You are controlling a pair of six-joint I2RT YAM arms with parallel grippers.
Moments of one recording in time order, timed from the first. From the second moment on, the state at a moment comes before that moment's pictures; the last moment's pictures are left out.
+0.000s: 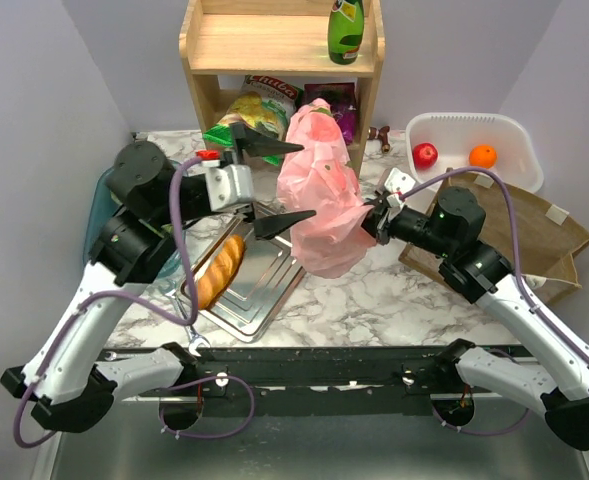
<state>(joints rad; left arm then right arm) -0.63 1.08 1.58 -0.30 0.78 0.31 0.60 0.95 0.97 -0.10 -0.41 -0.27</state>
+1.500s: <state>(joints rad) -0.63 1.23 1.20 -0.19 0.90 0.40 0.60 1.14 1.48 -0.47 -0.65 -0.26</state>
